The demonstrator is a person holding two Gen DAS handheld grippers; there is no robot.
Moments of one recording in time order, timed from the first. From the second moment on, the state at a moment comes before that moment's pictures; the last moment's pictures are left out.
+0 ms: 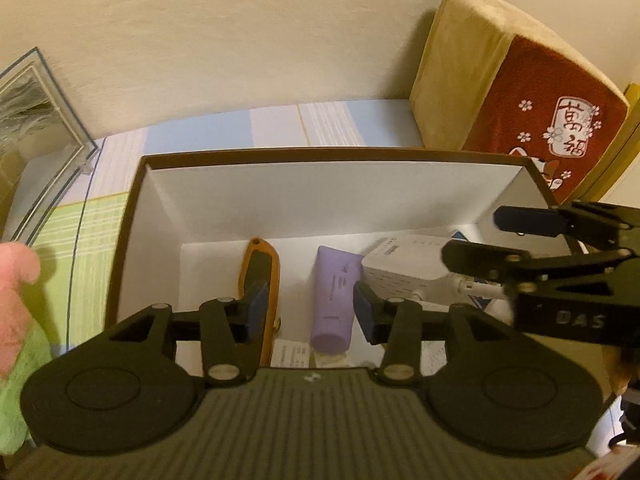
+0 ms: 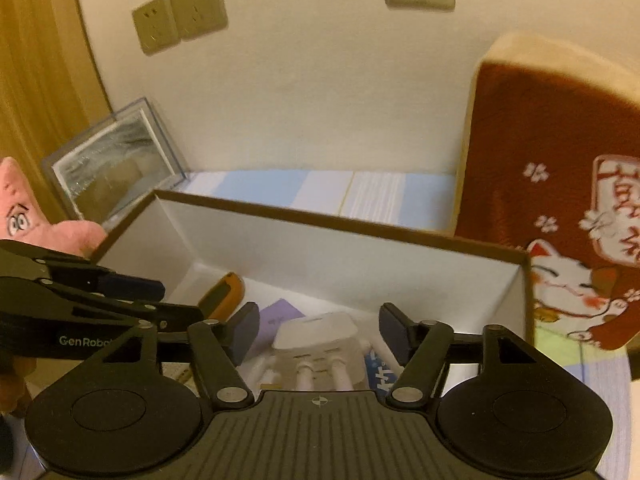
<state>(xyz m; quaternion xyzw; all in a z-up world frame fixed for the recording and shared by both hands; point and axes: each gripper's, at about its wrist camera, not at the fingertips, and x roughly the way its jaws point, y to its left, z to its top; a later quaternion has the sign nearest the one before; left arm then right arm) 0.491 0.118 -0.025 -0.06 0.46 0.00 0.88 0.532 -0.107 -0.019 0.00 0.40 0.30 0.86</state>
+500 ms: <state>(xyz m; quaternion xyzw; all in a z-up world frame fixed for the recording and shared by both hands) 0.438 0.108 0.015 -0.08 0.44 -0.02 0.89 0.477 -0.137 0.011 0.02 0.39 0.30 0.87</state>
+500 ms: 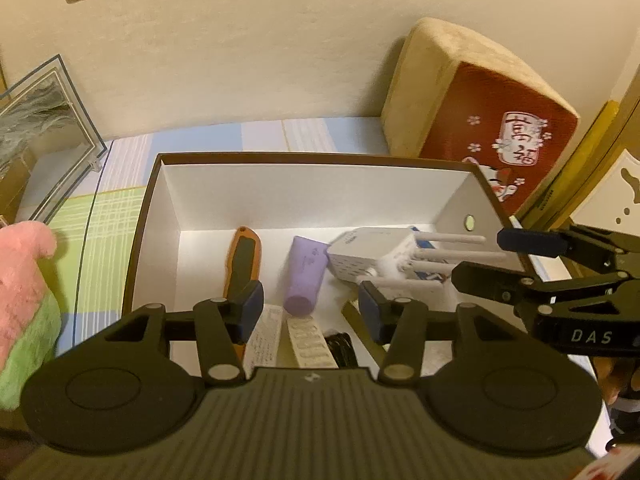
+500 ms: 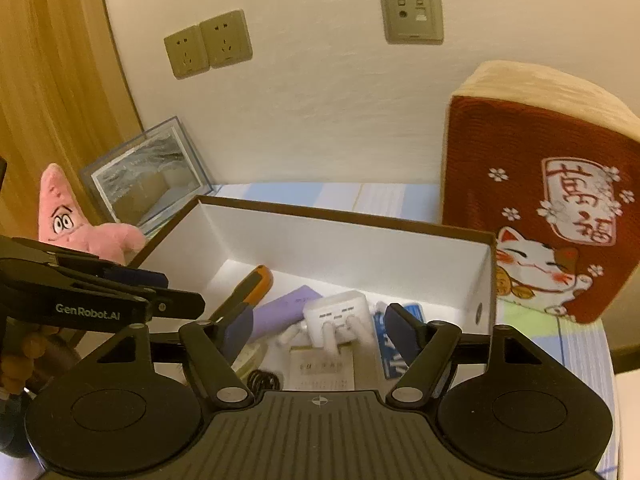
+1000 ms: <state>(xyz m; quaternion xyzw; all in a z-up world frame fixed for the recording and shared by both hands) 0.389 0.098 0.041 -0.09 0.42 -0.02 0.90 0.430 -0.167 0.030 0.06 0.38 0.28 0.88</state>
